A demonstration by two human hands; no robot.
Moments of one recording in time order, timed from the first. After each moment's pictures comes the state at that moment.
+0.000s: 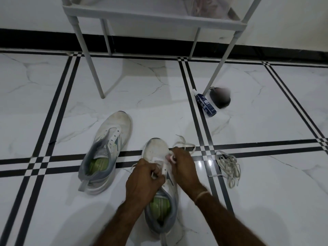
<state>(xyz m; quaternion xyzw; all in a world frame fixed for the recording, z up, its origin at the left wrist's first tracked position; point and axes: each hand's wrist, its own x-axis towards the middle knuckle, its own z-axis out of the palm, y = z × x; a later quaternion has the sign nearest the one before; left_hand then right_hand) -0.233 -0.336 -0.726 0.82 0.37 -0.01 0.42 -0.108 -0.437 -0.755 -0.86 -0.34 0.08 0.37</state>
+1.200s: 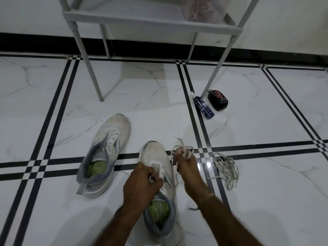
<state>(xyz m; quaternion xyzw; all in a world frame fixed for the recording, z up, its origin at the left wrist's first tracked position) -0.235 -0.338 -0.720 0.82 0.39 -0.01 0.43 -0.110 -0.440 -0.721 -0.73 -0.09 0.27 0.62</state>
